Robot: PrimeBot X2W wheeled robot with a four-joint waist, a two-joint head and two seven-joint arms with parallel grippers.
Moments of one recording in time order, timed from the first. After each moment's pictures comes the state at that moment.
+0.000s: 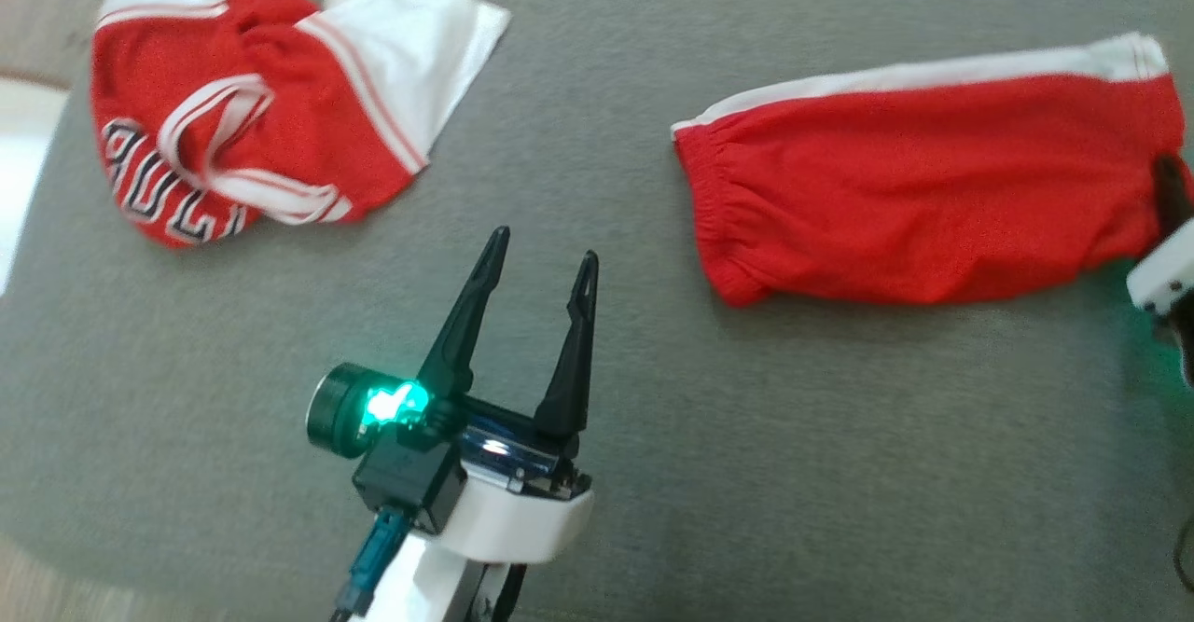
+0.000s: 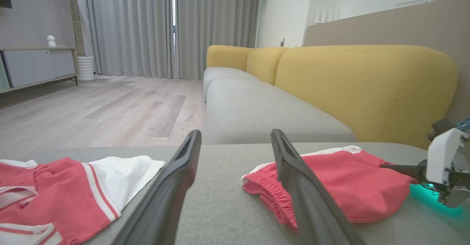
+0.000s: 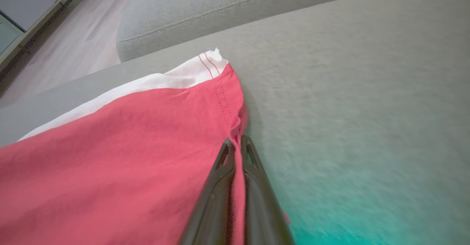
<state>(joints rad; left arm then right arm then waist) -0.19 0.05 -0.52 -0.02 -0.19 0.09 -0.26 -0.63 -0.42 0.07 0.86 0.61 0.13 0.08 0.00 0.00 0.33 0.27</state>
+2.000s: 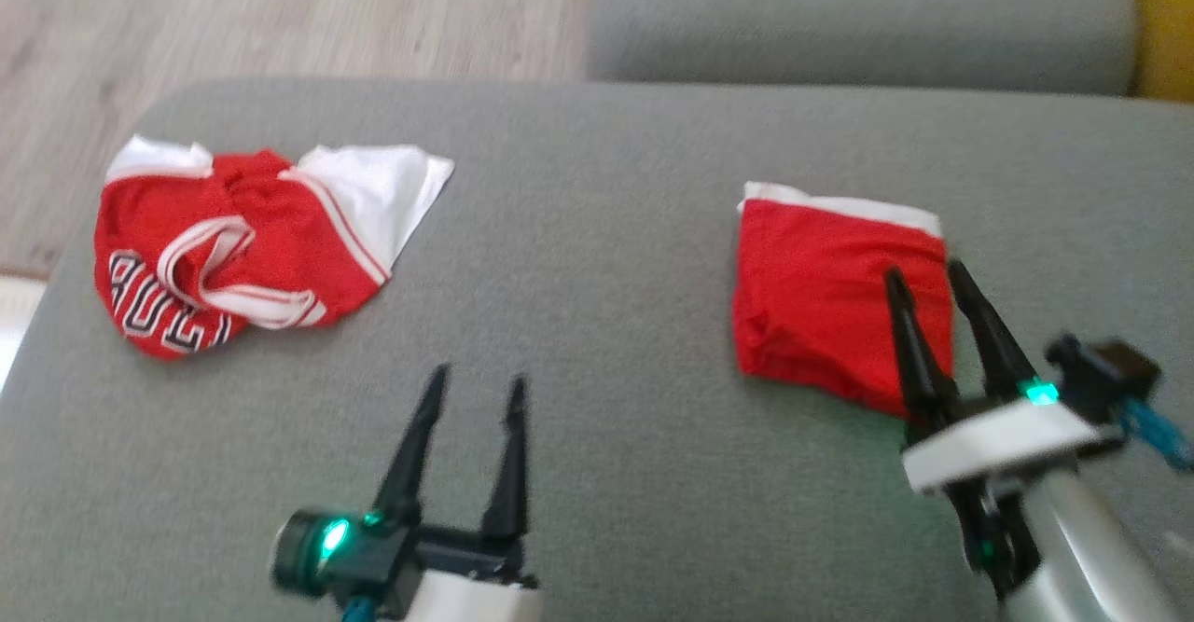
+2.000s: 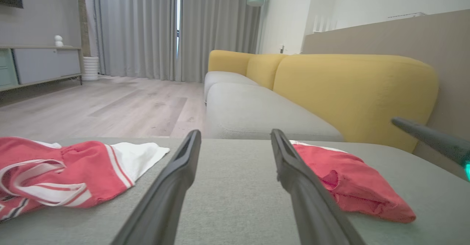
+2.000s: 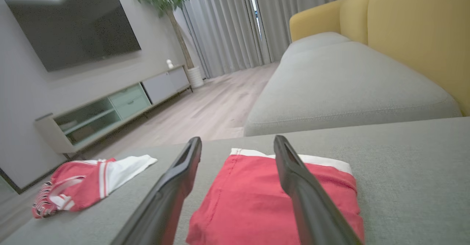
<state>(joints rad) 0.02 0.05 -0.43 0.05 -0.20 0.10 -0.26 -0.21 -0.21 0.27 0.35 0.51 0.13 -0.23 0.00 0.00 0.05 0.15</state>
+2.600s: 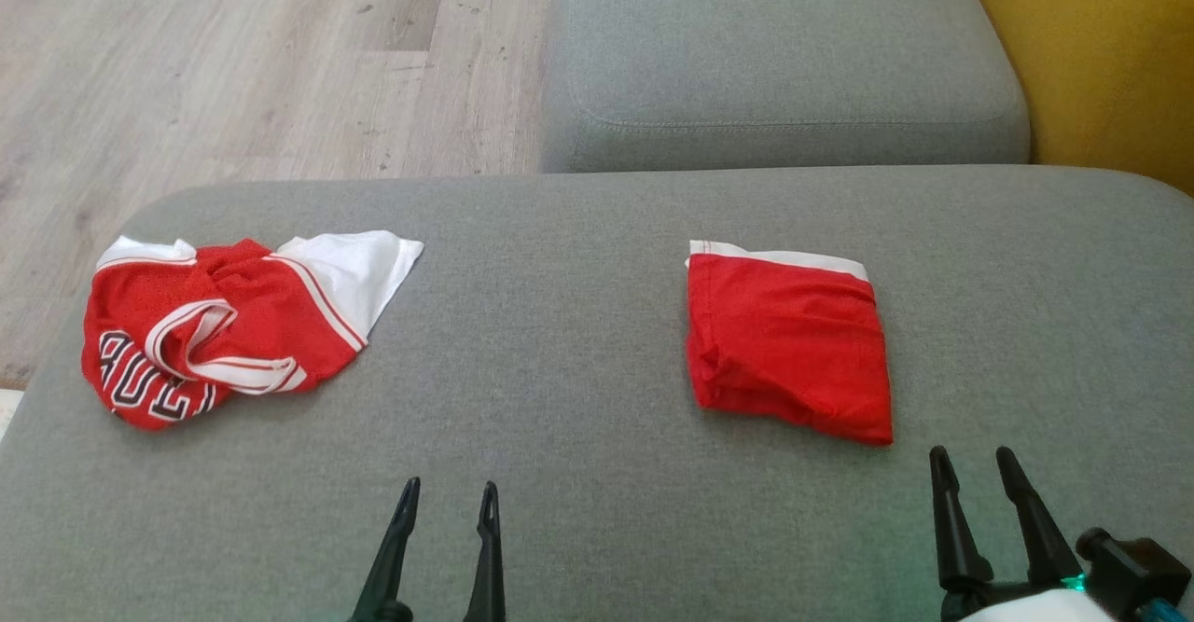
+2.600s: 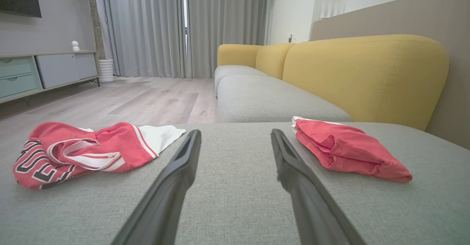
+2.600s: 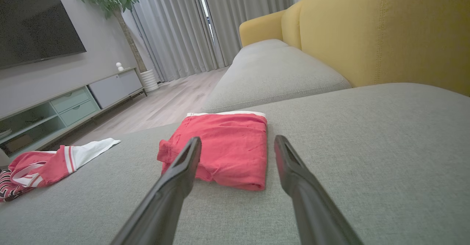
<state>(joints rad) 0.22 0.05 -0.38 0.06 -0.13 0.16 -0.26 0.20 -0.11 0.07 0.20 0.34 0.13 -0.25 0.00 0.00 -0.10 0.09</state>
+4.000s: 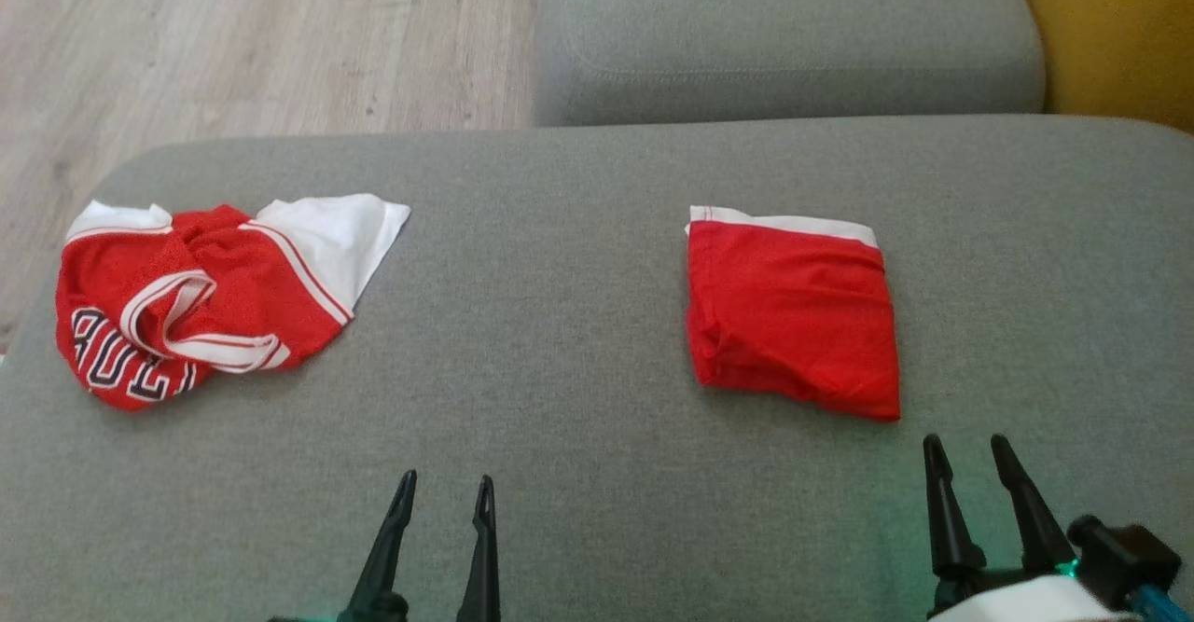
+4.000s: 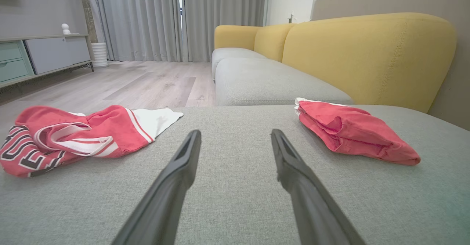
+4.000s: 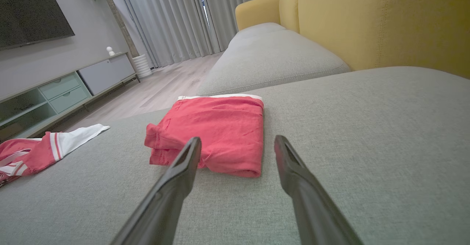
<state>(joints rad) 0.20 0.05 -0.36 0.07 -0.12 0.14 -0.26 0.18 -0.09 0.06 0.21 0.31 0.13 -0.25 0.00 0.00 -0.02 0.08</state>
